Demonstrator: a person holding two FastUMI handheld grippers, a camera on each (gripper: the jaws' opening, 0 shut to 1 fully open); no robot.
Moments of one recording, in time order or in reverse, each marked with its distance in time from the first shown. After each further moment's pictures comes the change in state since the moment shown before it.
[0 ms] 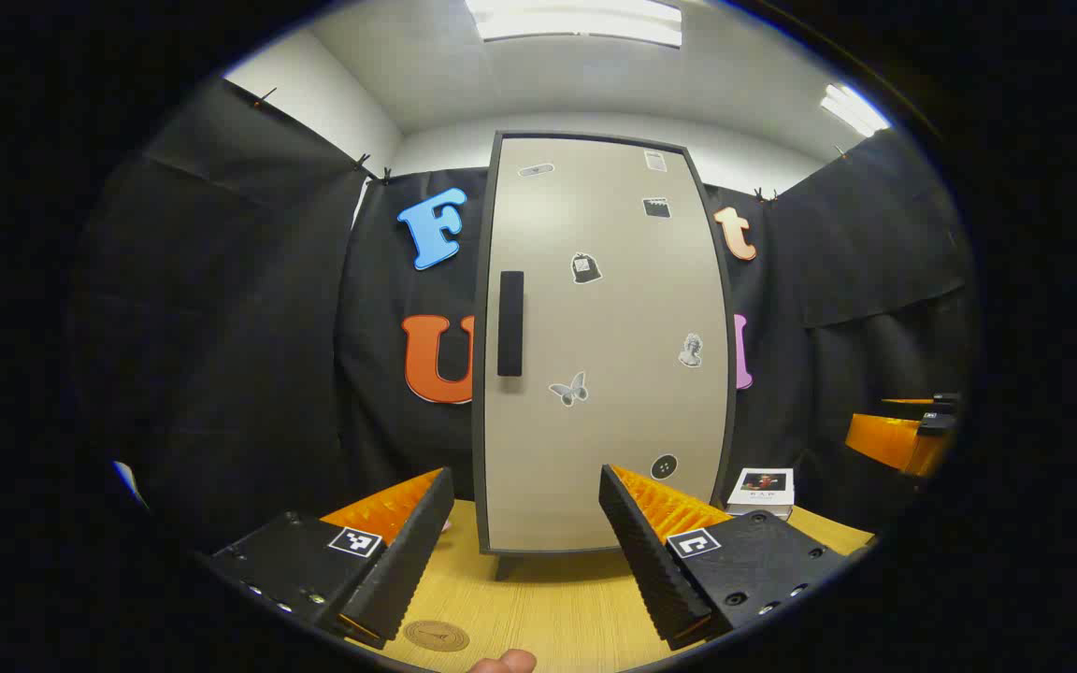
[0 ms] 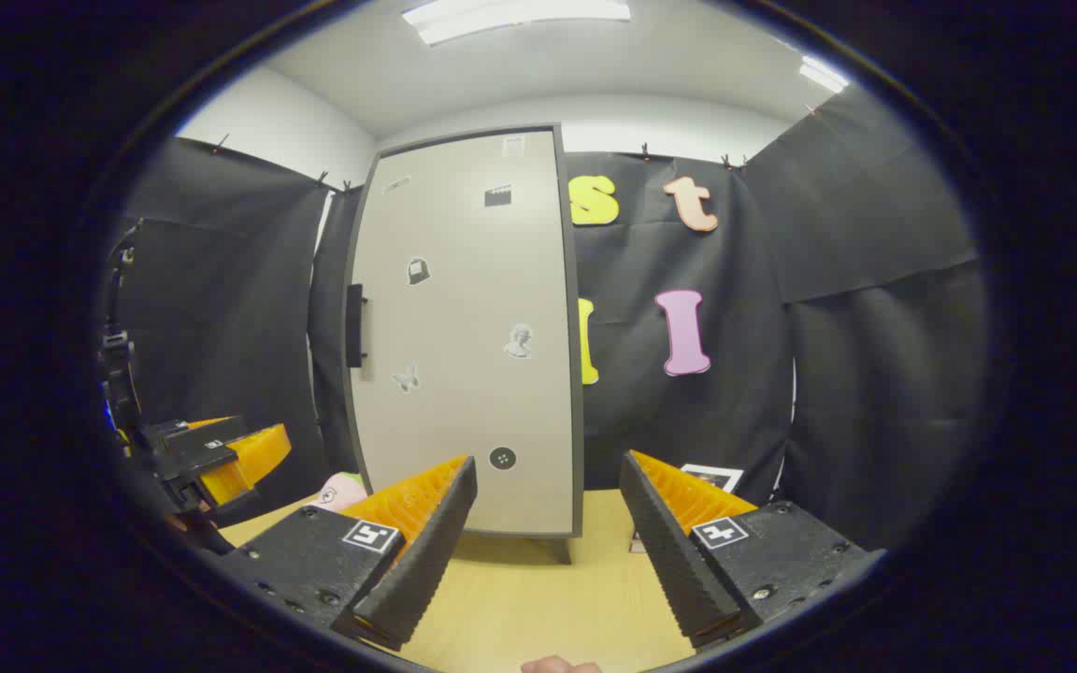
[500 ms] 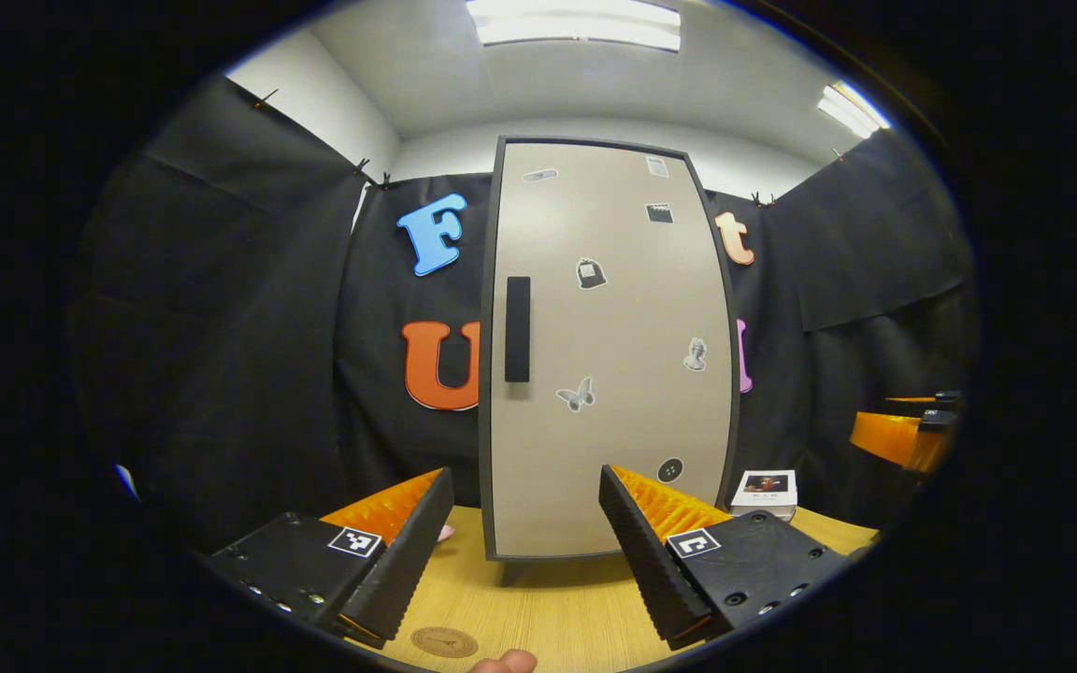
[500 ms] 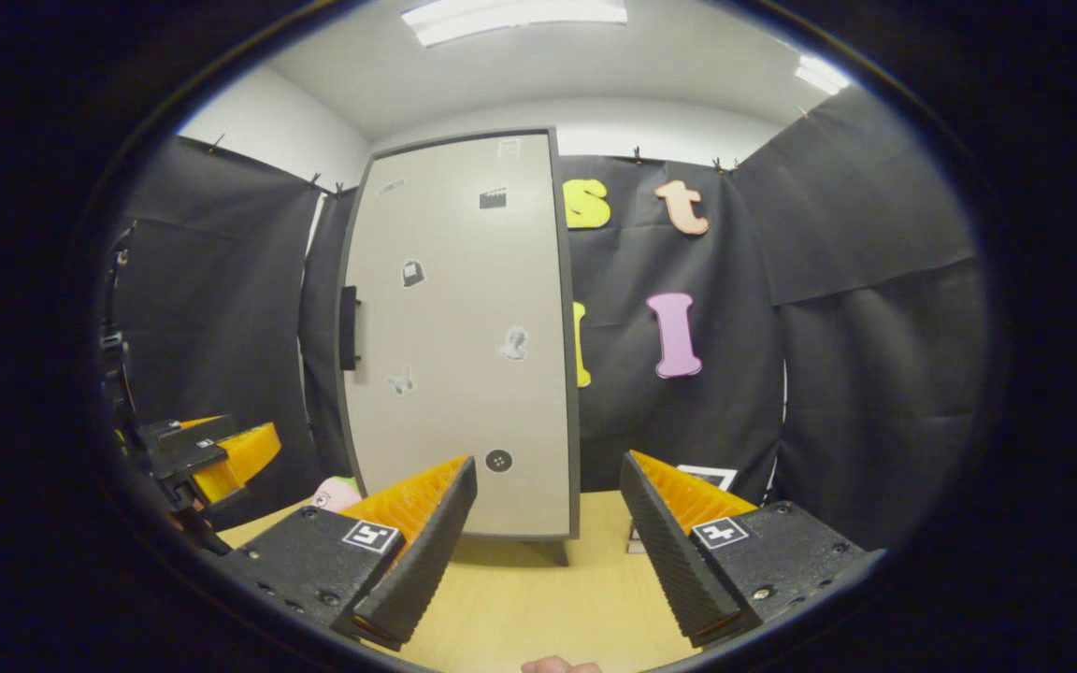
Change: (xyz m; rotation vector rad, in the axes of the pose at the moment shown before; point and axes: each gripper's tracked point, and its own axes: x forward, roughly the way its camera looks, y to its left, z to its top) left arm 0.001 0.009 0.004 0.002 -0.017 -0.009; right arm 0.003 0.004 0.001 0.001 -0.009 -0.023
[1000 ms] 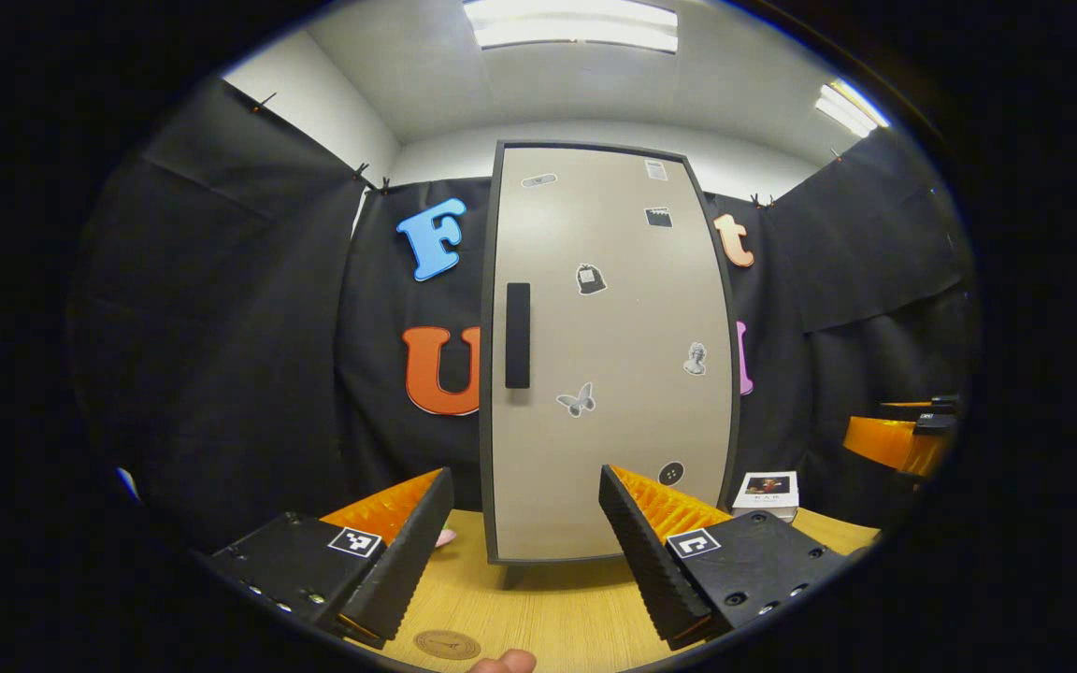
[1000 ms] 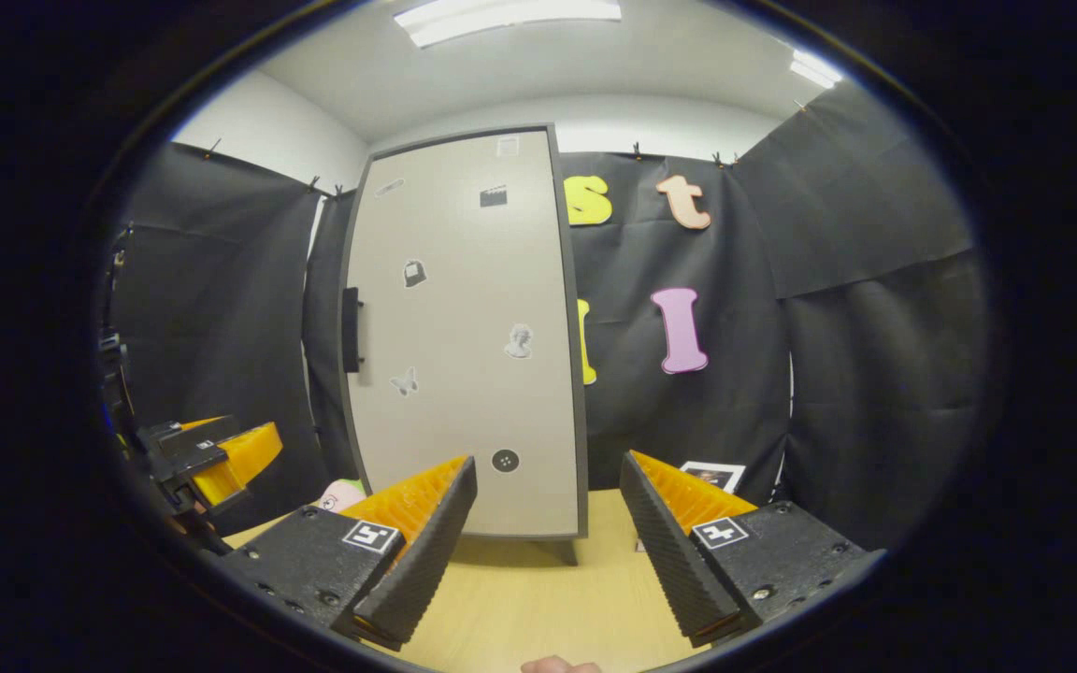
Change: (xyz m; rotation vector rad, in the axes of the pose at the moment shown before) left arm -0.001 0.001 0.004 0.010 -0.008 0.001; right arm 0.003 0.004 -0.003 0.018 0.010 0.013
